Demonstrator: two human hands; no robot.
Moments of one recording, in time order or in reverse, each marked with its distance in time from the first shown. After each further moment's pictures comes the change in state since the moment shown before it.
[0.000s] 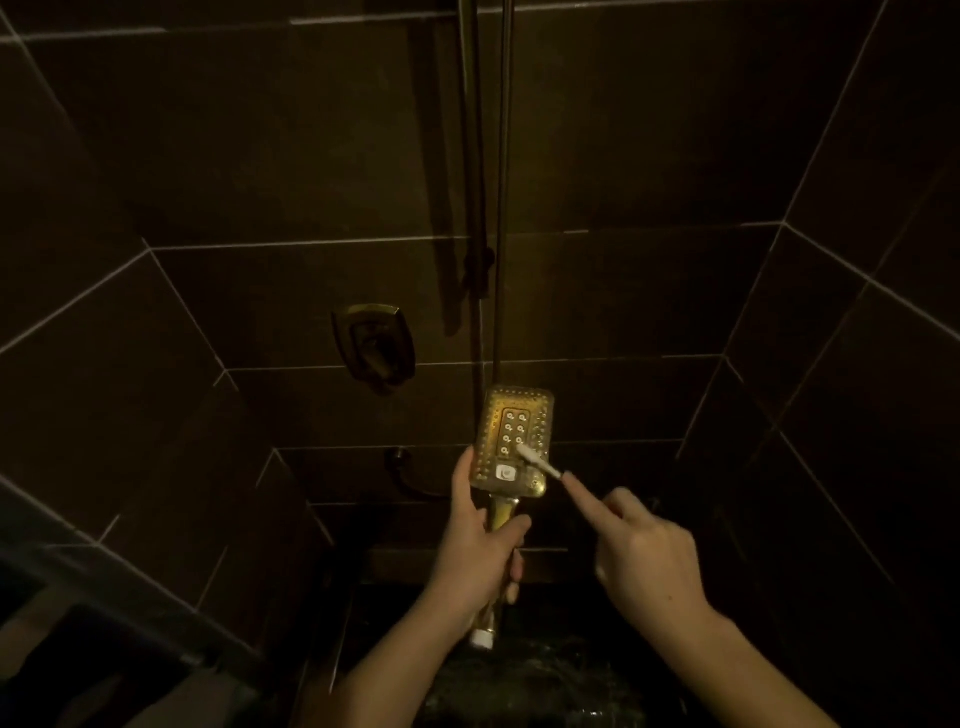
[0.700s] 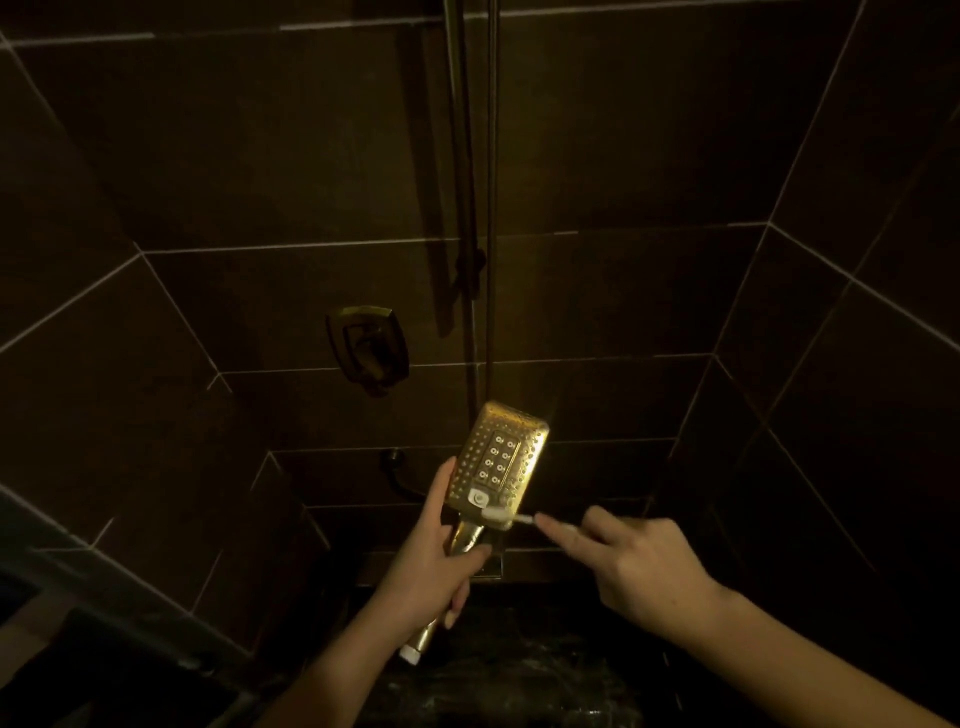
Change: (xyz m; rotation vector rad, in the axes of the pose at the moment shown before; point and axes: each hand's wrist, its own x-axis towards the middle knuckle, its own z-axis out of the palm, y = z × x) left_hand -0.013 -0.011 -0.039 0.219 -0.087 0.092; right_hand -0.006 0.024 -0.009 -0.184 -0.061 -0.473
